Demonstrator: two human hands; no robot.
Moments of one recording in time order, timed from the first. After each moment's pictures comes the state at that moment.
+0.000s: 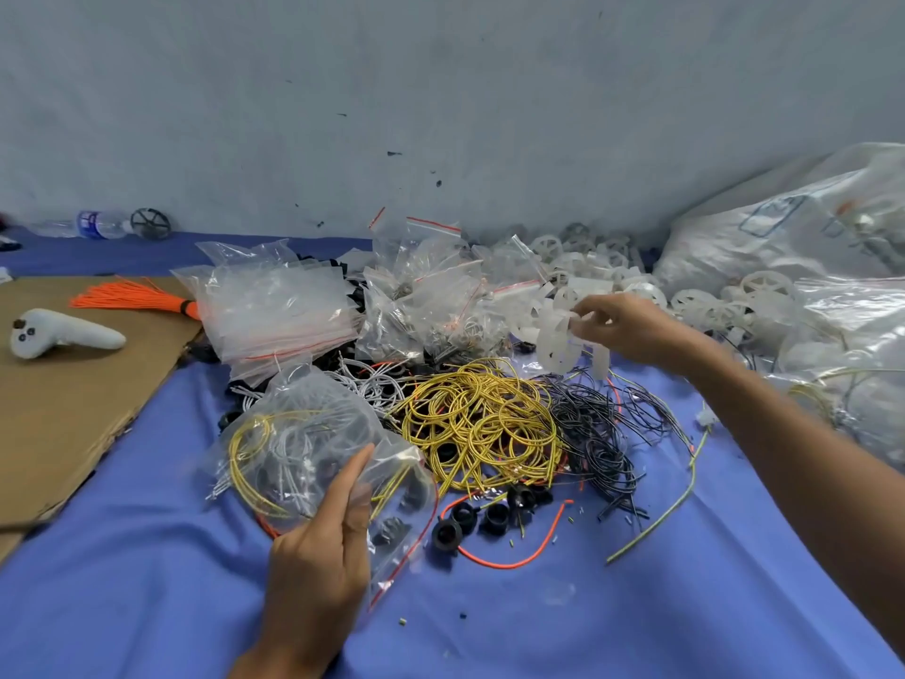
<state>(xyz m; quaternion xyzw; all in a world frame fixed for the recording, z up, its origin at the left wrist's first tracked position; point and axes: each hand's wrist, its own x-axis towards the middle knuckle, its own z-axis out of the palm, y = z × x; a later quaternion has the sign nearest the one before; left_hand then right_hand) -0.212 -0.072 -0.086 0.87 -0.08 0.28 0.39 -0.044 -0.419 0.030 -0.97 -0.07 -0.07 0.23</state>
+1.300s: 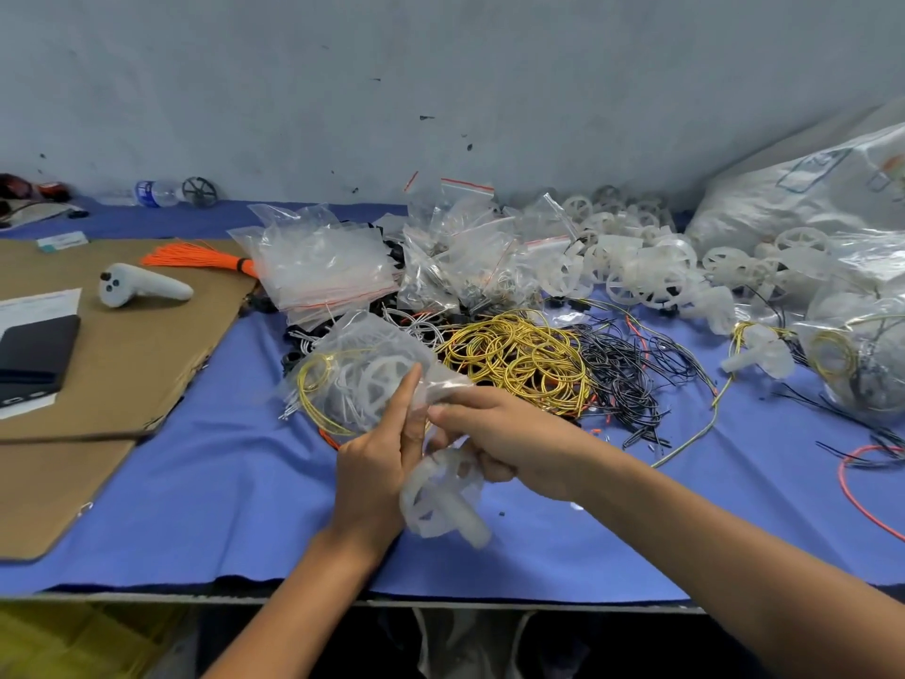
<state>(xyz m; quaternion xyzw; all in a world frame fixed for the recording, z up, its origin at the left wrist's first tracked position) -0.217 -0.067 -0.087 0.85 -0.14 0.32 0.39 -0.207 -0.227 -0.017 -0.74 -0.08 0.26 0.61</state>
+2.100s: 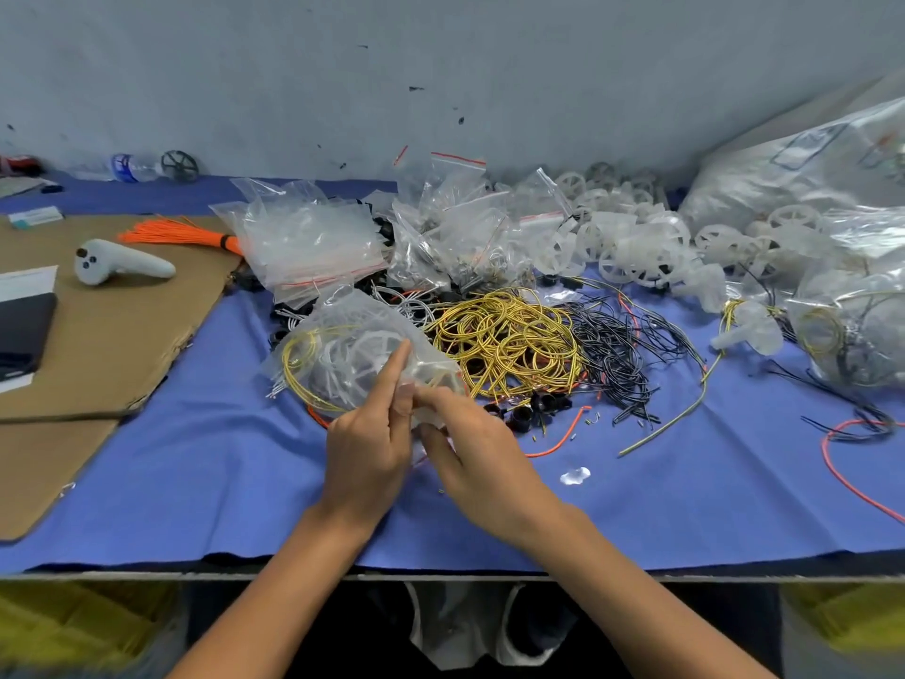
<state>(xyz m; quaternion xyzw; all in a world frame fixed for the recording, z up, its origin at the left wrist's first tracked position) -0.211 -0.070 -0.095 0.84 -0.12 0.33 0.41 -0.233 -0.210 -0.077 -0.86 -0.27 -0.16 0.40</state>
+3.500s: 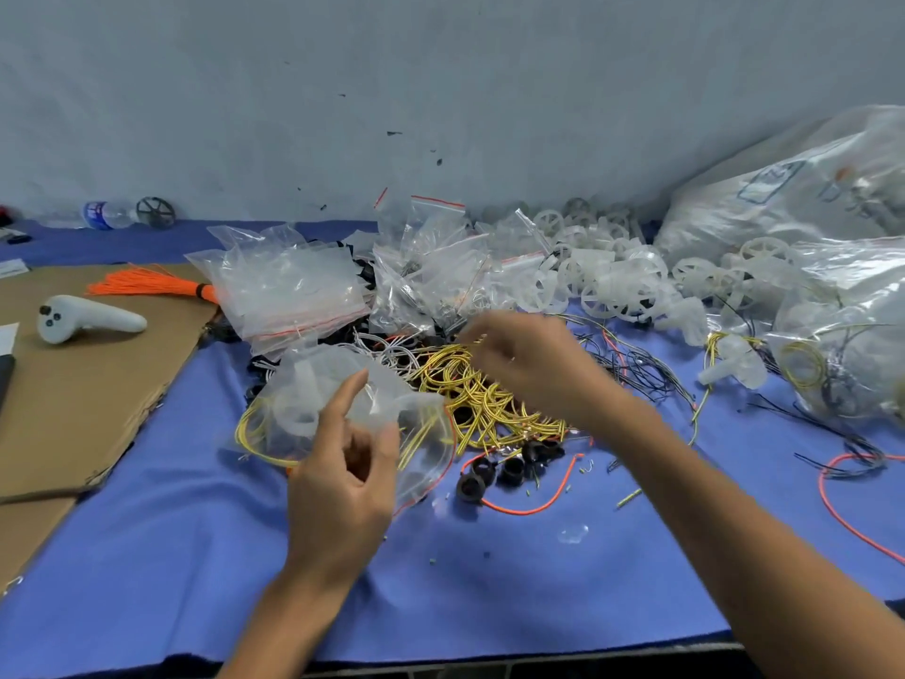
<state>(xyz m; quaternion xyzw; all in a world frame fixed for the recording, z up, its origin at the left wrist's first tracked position) -0.211 -0.070 -0.065 0.80 -0.08 0.30 0.51 -0.145 -0.281 0.016 -0.91 -0.20 -0.12 0.34</state>
